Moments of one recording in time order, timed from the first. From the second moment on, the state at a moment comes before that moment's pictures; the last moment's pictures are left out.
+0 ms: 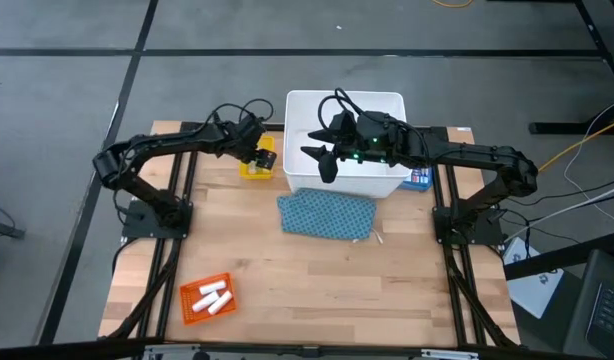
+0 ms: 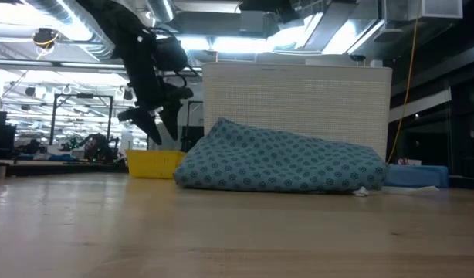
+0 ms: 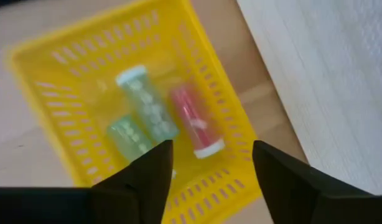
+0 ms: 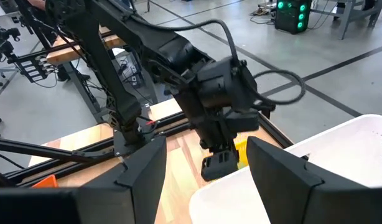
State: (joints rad) left arm 0.64 1.44 0.95 -0.54 -0.02 -0.54; right arm -0.12 1.52 1.48 -0.26 0.14 0.24
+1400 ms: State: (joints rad) left arm 0.29 0.74 0.95 -0.13 0.03 -0.57; right arm 0.06 1.52 1.48 -0.54 -0.28 0.49
